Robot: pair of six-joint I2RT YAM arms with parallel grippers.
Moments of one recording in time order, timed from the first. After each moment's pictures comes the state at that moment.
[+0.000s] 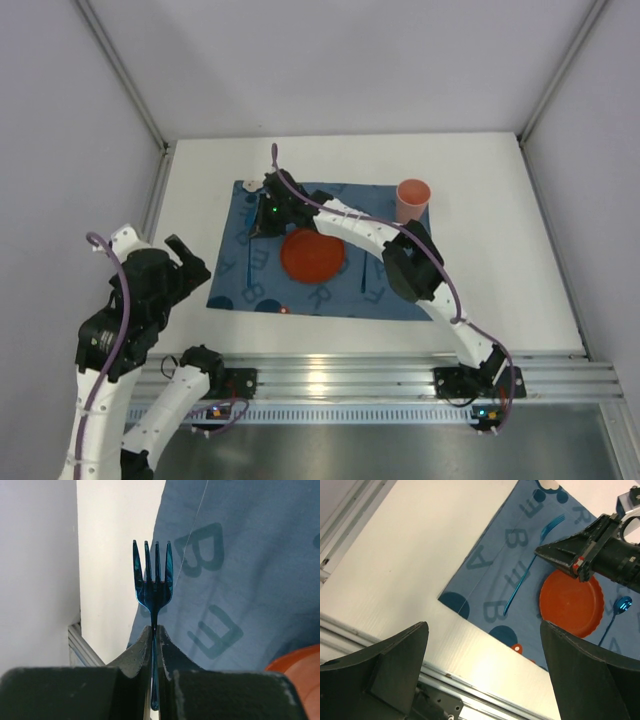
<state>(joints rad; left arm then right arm) -0.27 0.61 1.16 -1.19 -0.45 -0.71 0.89 2.43 2.15 -0.41 -0.24 0.90</state>
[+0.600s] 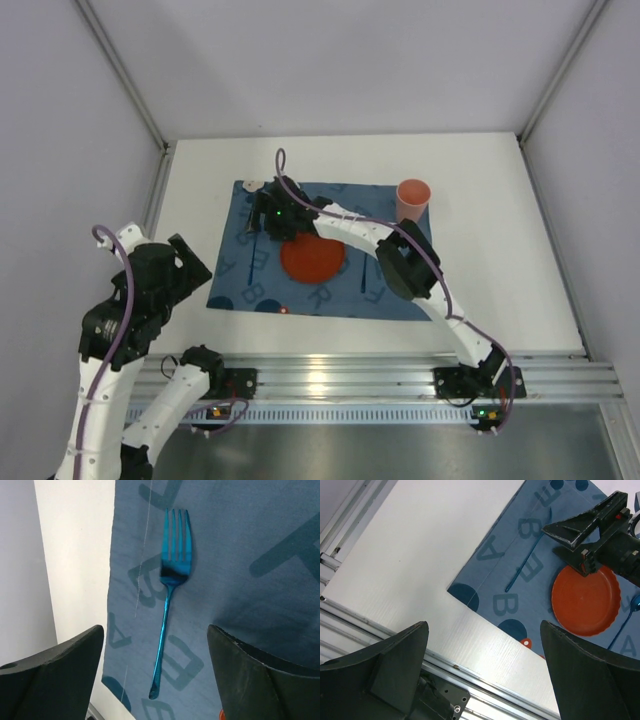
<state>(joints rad) -0.27 0.63 1.17 -1.27 -0.46 -0.73 0.88 2.48 2.10 -0.32 -0.11 0.94</state>
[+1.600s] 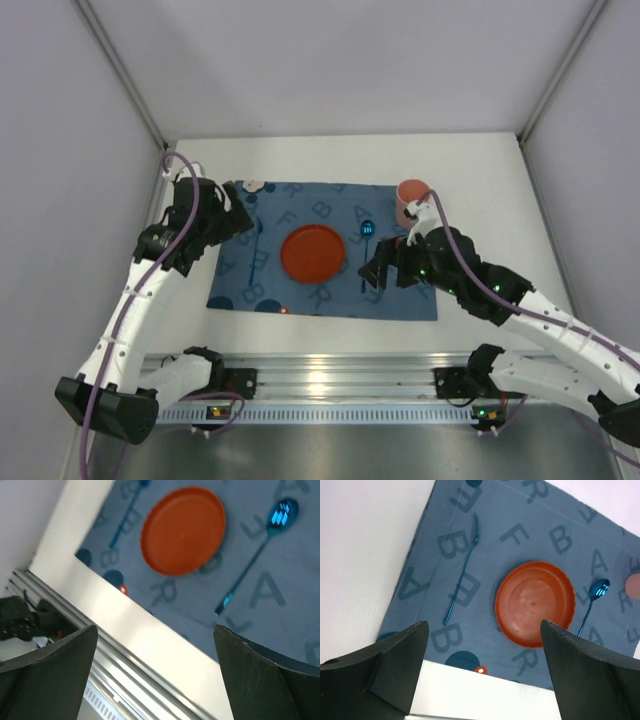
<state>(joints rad) -0.27 1.06 1.19 -0.85 -0.22 -0.60 0.86 0.90 0.91 -0.40 0.05 0.54</state>
